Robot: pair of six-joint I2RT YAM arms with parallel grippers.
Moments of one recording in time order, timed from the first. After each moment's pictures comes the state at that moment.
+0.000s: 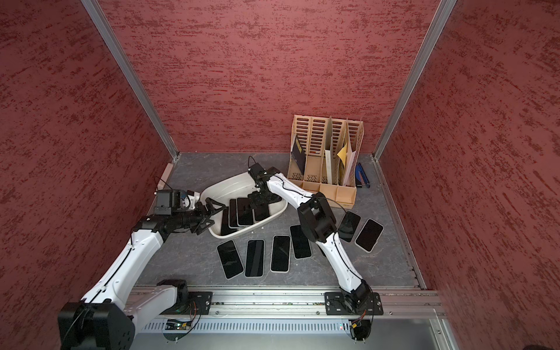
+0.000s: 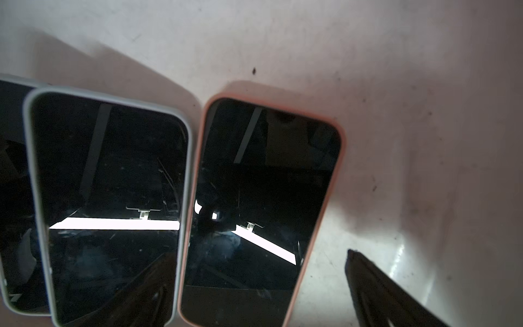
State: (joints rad) left arm -0.01 1.03 0.77 -0.63 0.65 -0.76; right arm 0.69 2.41 2.16 -1.06 -0.08 0.31
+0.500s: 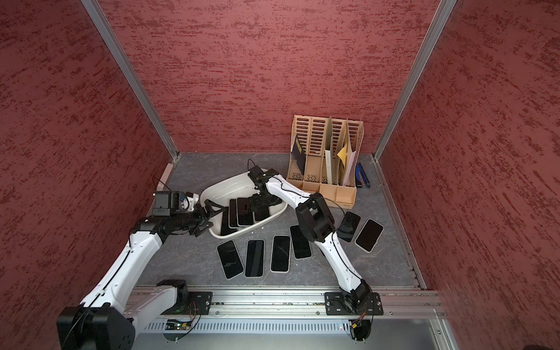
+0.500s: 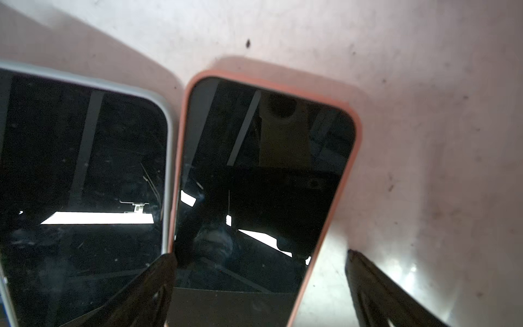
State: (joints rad) left arm 0.00 1.01 0.77 -0.67 0.65 -0.74; right arm 0.69 2.44 2.15 -1.06 -0.08 0.31
